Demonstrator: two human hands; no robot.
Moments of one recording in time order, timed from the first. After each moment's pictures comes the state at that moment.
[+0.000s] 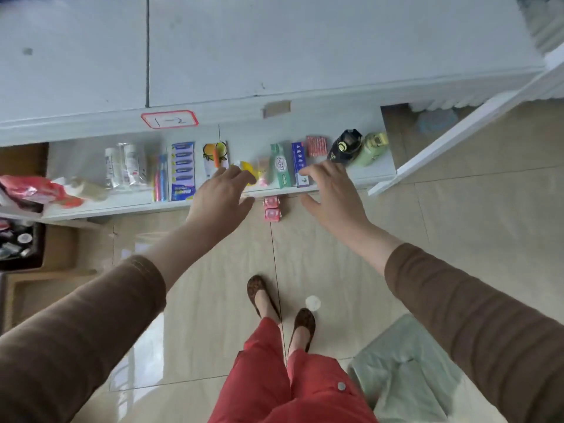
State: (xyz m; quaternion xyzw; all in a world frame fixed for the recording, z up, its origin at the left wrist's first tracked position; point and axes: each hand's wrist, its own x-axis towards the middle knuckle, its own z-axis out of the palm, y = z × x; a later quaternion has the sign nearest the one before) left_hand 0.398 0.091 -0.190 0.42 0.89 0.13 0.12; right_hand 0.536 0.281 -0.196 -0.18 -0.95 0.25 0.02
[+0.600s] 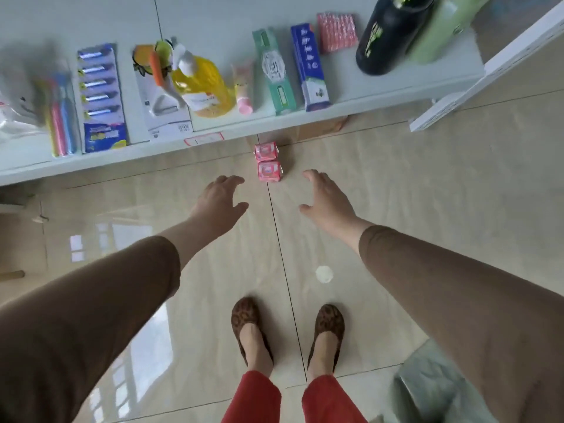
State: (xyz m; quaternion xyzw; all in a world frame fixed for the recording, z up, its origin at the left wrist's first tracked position) left_hand 0.395 0.072 -0.610 0.32 0.89 0.09 0.30; right_hand 0.550 0.255 -0.624 -0.31 -0.88 0.34 -0.15
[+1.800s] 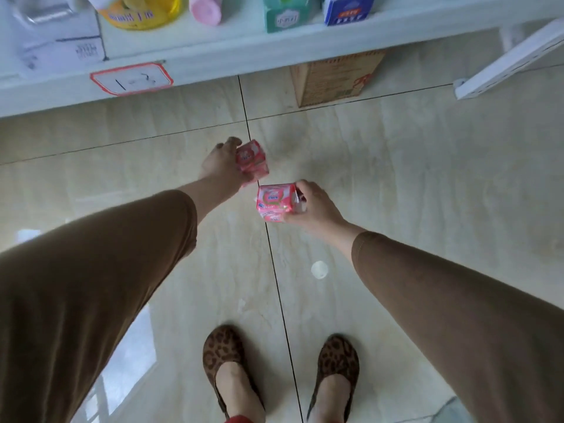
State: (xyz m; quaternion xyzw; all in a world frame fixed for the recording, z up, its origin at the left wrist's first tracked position) left_hand 0.353 0.144 -0.833 0.24 0.91 0.14 0.32; right_hand 0.542 0.254 -0.852 -0.32 -0.80 0.49 -0.14
